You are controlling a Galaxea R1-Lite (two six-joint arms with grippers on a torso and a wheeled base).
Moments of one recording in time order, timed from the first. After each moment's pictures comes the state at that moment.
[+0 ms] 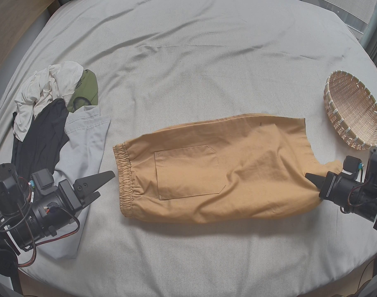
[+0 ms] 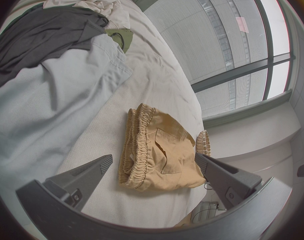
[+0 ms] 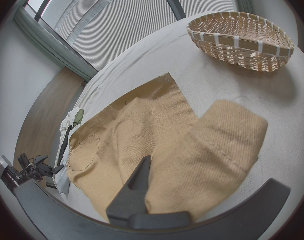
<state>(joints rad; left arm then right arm) -0.31 1.44 -0.24 -1.00 -0.29 -0.80 0.23 1.46 -0.33 -0.81 0.14 0.45</state>
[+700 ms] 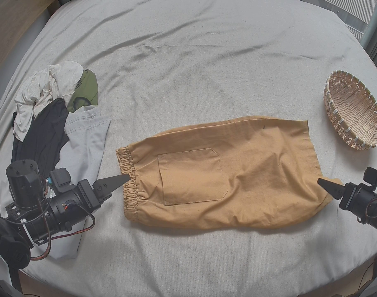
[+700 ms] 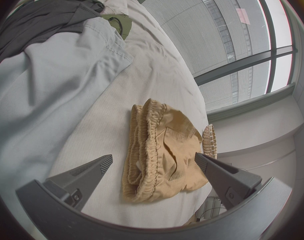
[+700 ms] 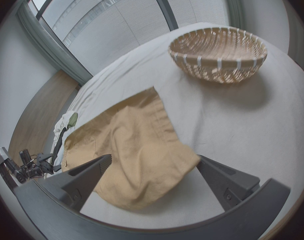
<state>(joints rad) -0.33 1.59 -0.31 -1.04 -0.29 -0.77 0.10 1.26 -0.21 -0.81 0.14 0.40</state>
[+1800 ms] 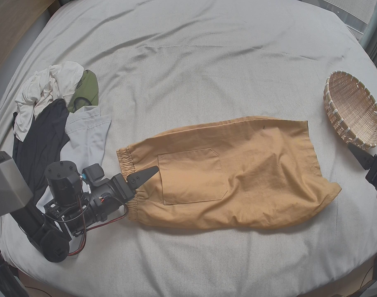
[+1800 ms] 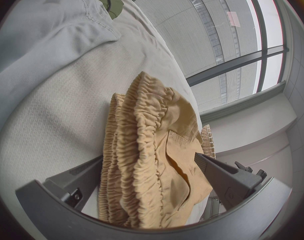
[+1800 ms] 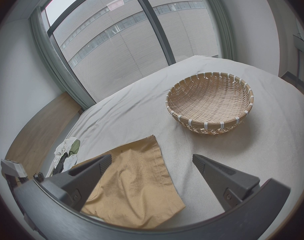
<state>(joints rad) -0.40 1.95 -0.40 -1.38 -0.28 -0.78 -0.02 1.13 -0.29 -0.81 0.16 0.41</state>
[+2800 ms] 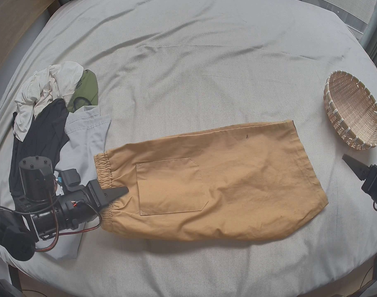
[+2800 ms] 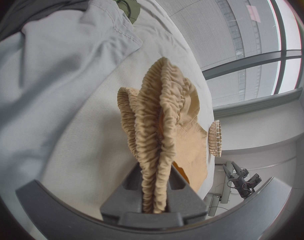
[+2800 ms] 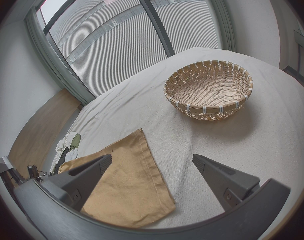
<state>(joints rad) -0.31 1.59 -0.39 -0.83 -0.32 -0.76 -0.02 1.14 -0.24 -0.81 0.19 0.42</state>
